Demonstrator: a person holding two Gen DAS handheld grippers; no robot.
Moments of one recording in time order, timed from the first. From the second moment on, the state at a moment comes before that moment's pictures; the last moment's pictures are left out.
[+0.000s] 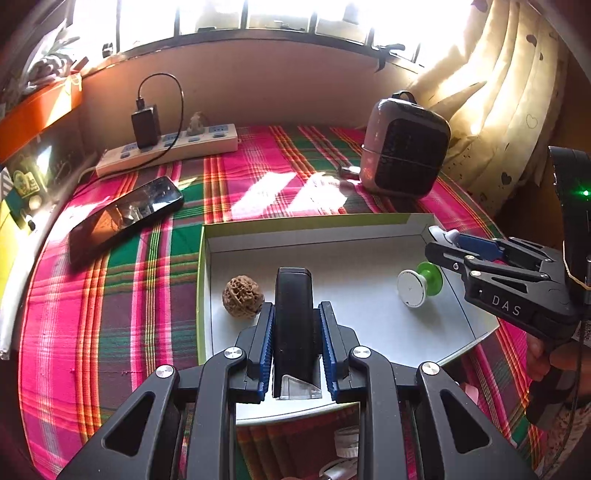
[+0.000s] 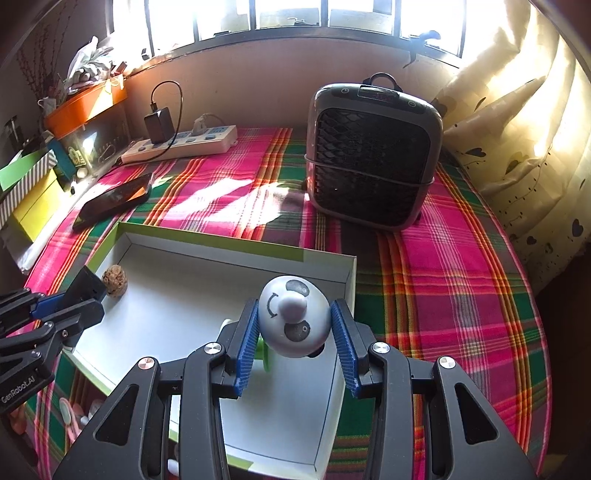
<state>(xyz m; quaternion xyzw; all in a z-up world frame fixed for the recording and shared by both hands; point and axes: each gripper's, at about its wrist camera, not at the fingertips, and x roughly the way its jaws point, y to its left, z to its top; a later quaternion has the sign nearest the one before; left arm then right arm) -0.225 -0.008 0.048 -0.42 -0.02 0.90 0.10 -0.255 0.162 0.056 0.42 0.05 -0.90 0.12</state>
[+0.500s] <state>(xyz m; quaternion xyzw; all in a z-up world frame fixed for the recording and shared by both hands) -0.263 0.006 0.038 -0.44 0.01 0.89 0.11 -0.272 0.156 0.045 0.44 0.06 -0.89 0.12</state>
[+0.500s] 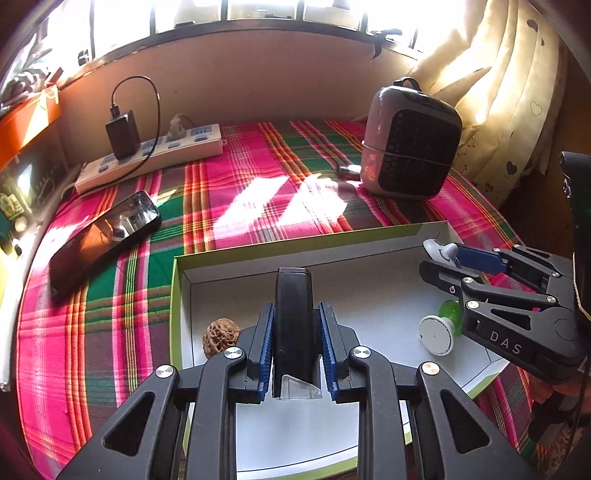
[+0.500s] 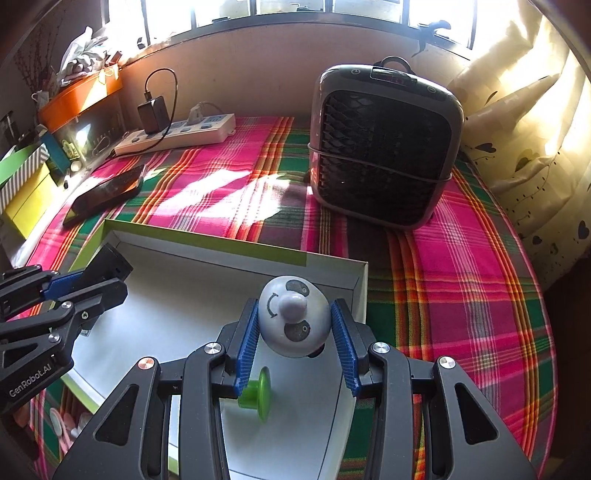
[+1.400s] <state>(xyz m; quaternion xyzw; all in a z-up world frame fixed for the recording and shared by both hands) -0.288 0.014 0.014 -0.45 0.02 0.89 0.10 -0.284 0.135 0.028 0.45 0.09 -0.88 0.12</state>
